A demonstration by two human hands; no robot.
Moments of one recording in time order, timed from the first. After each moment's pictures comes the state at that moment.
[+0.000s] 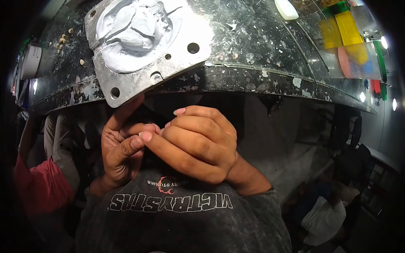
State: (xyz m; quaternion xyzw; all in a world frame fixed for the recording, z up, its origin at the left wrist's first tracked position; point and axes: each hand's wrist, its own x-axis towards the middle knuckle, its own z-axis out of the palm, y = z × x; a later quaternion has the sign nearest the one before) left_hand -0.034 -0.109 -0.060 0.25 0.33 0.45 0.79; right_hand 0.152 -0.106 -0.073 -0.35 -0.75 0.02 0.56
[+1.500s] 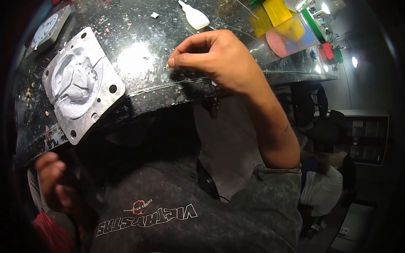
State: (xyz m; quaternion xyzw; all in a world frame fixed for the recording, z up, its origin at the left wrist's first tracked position) left_hand -0.123 -0.075 -0.065 0.81 0.24 0.52 0.11; right_hand 0.291 -0.022 0.026 -0.60 -0.59 0.43 0.32
